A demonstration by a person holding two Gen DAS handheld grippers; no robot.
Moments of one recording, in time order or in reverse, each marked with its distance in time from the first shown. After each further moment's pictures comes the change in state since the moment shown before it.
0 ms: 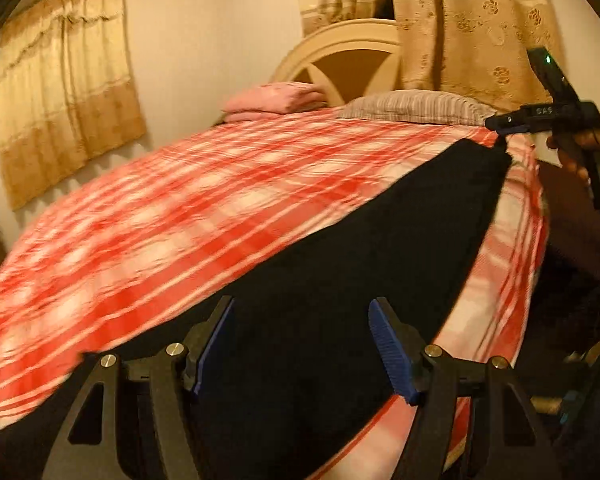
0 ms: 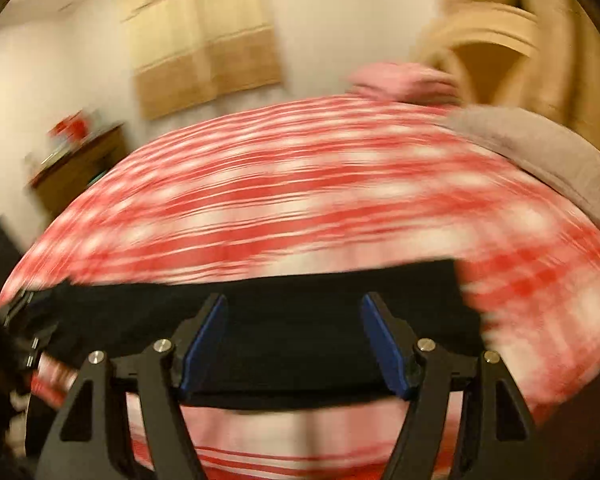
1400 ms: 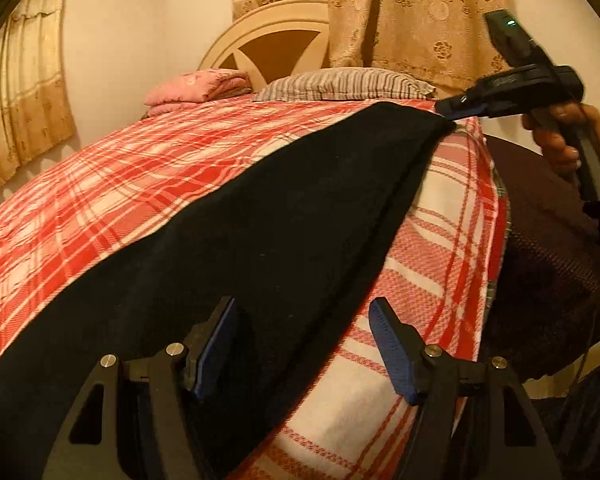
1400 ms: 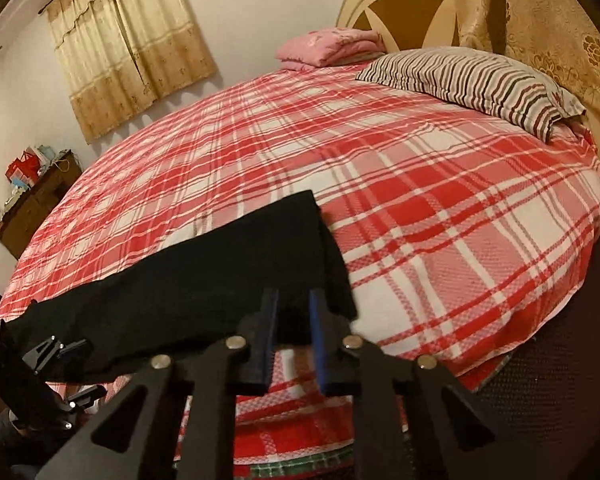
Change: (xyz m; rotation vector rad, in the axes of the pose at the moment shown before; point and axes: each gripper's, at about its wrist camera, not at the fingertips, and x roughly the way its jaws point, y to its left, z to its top) left arm 0.076 -0.101 0.006 0.067 0.037 -0.188; right arm -0.011 -0.082 -0.023 0.149 0.073 -0.060
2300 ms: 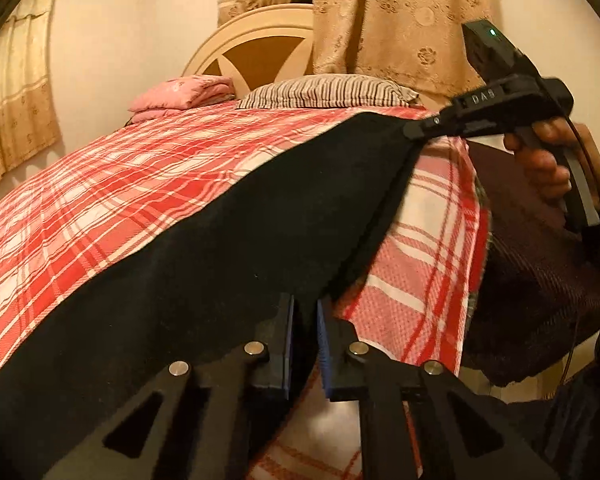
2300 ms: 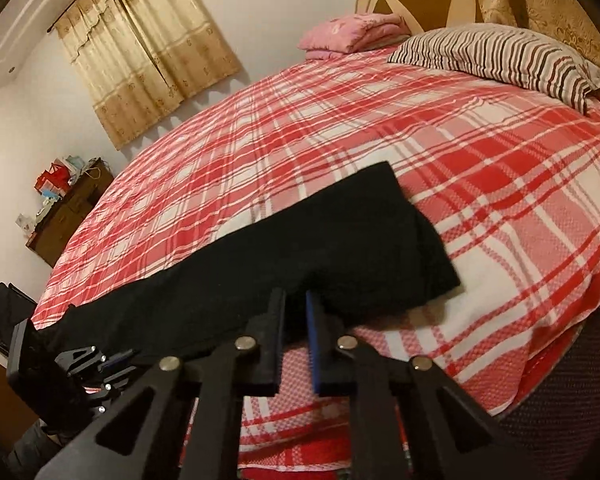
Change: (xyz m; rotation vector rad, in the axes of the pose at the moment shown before) left arm -0.003 -0.004 0.007 0.027 -0.013 -0.084; right arm 0.021 0.029 -0.004 0.059 0.024 0.141
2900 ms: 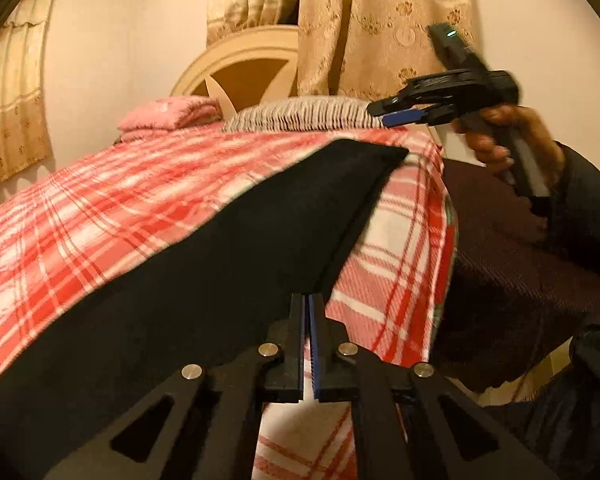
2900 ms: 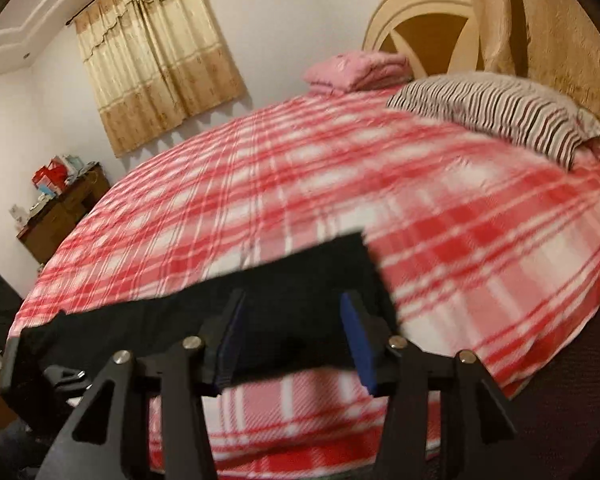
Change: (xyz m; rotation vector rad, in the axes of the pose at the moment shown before) left arm -0.025 -0.006 0.002 0.008 -0.094 -0.037; right arm -0.030 -0.008 0.031 -0.079 -0.121 -0.062
